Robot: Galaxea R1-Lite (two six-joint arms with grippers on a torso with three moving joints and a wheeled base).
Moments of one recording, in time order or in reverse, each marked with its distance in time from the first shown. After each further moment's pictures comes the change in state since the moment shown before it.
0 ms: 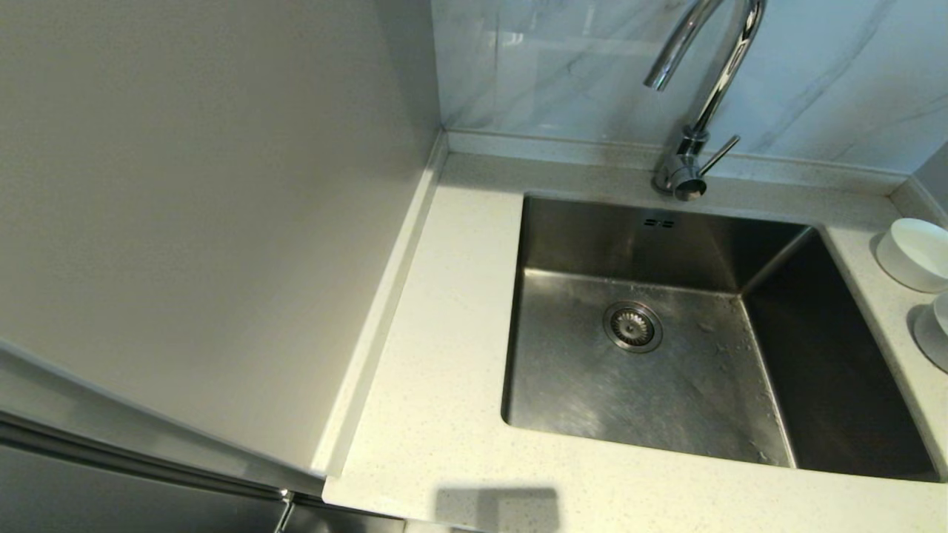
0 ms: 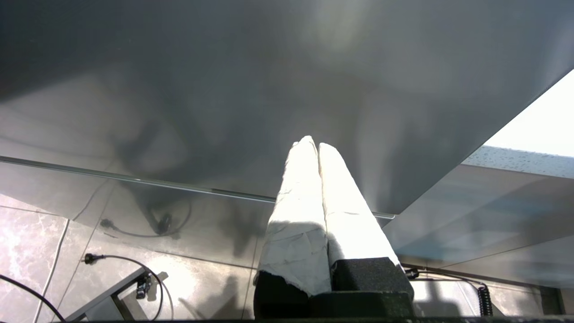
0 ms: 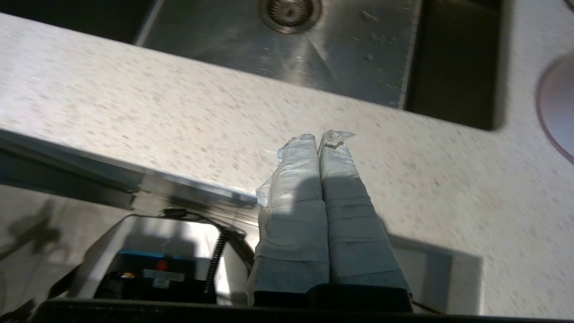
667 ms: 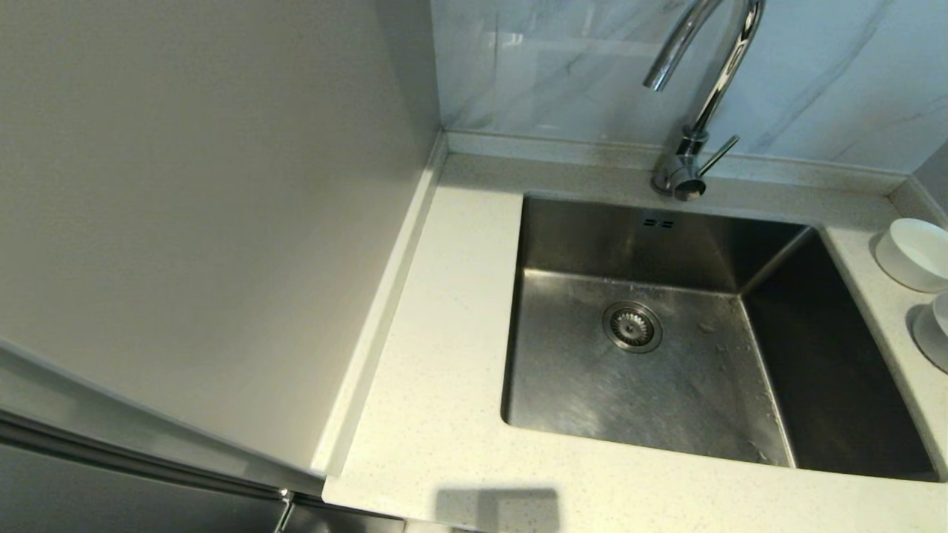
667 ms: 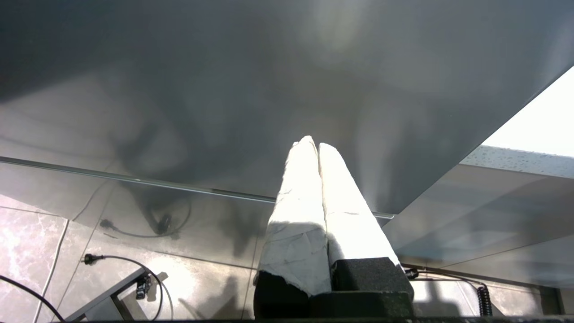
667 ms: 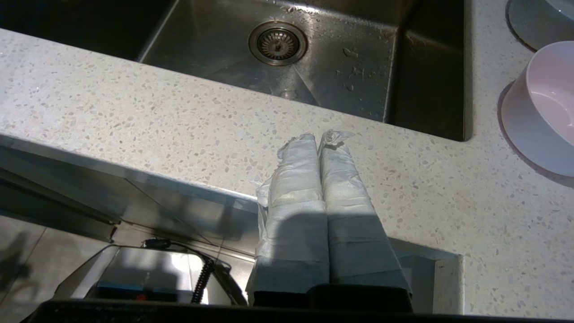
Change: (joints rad) left arm 0.000 0.000 0.000 0.000 0.000 0.000; right arm 0.031 -0.237 0.020 0.092 -0.057 -0.017
